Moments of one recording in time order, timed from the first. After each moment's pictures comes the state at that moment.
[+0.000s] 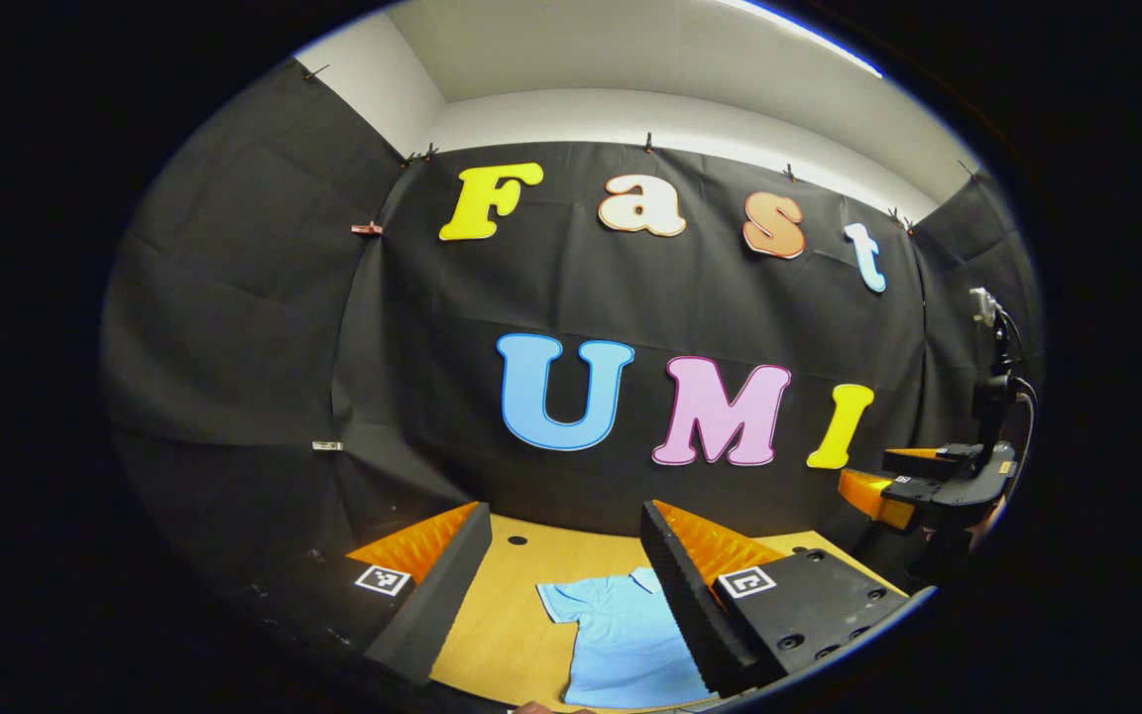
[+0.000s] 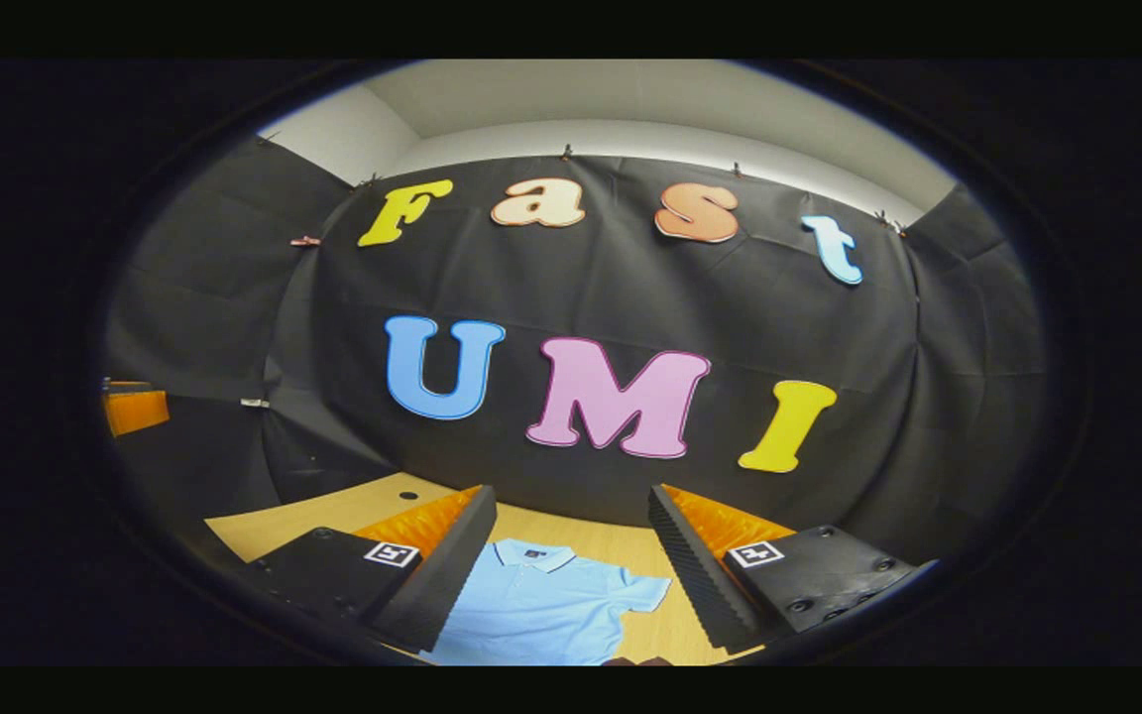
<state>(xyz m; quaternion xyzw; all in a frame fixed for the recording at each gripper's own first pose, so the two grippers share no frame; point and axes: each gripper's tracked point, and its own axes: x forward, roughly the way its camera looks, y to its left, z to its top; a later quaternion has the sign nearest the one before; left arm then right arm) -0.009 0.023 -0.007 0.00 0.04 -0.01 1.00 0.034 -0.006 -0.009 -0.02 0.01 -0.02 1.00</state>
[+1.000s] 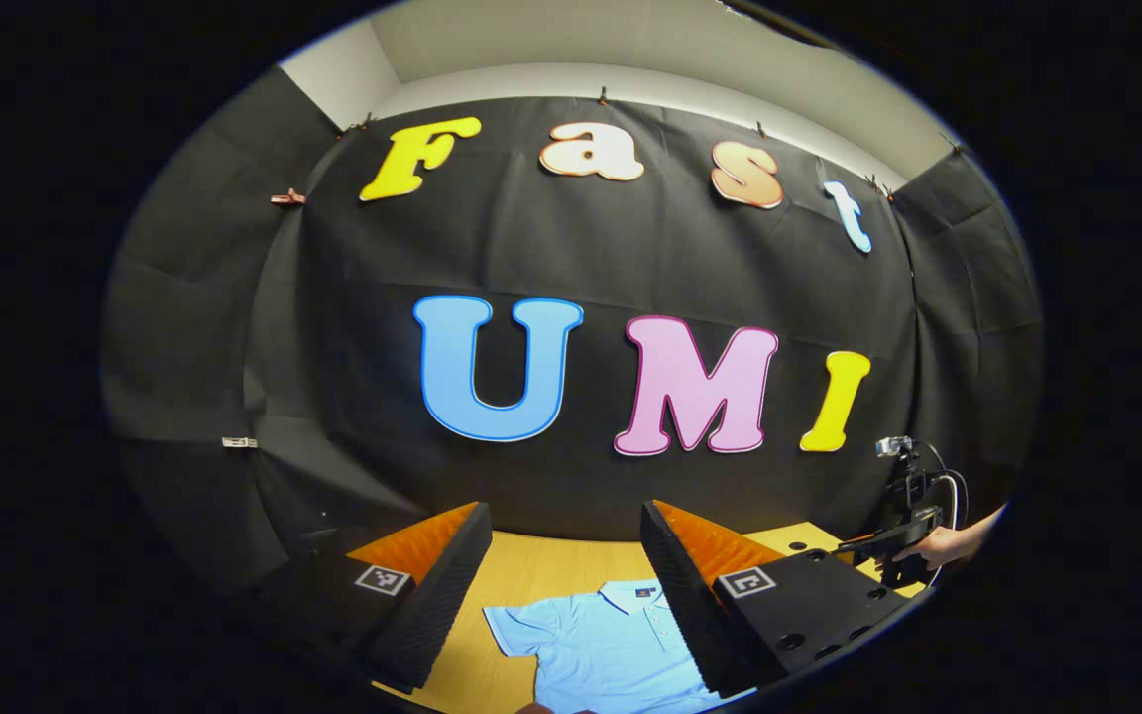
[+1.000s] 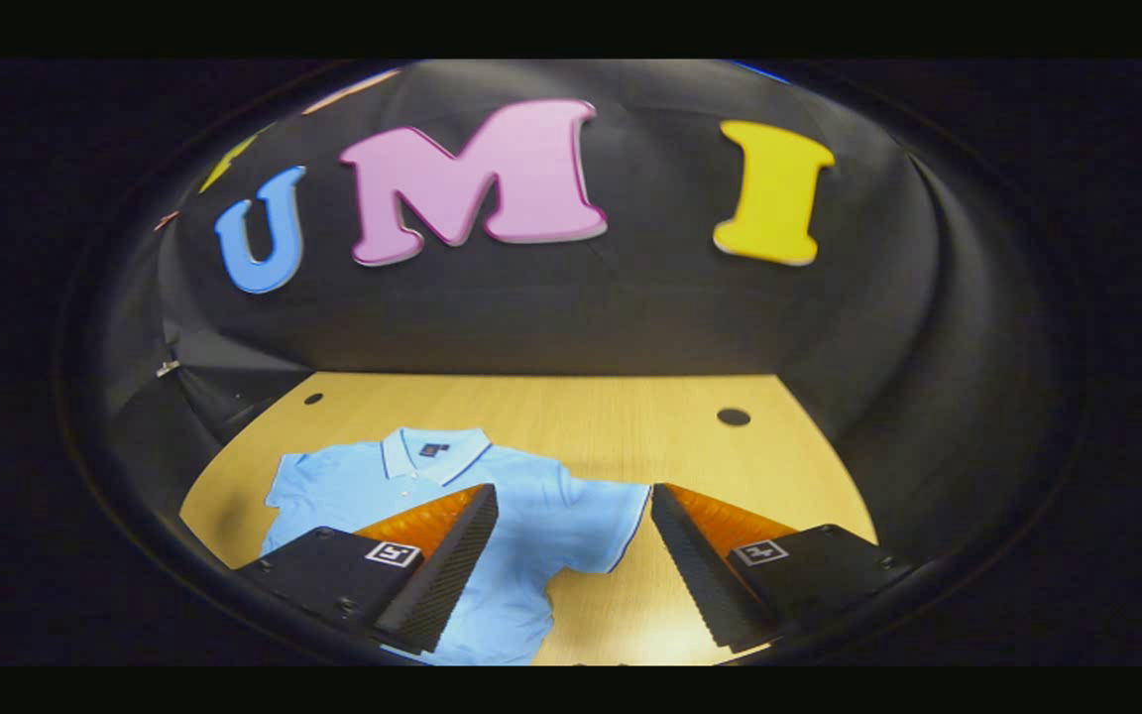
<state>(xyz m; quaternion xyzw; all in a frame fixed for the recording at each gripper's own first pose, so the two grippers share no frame) 0.156 -0.056 -0.084 0.02 0.07 -0.07 0.99 0.194 -0.194 -0.348 0.14 0.33 -0.05 0.93</state>
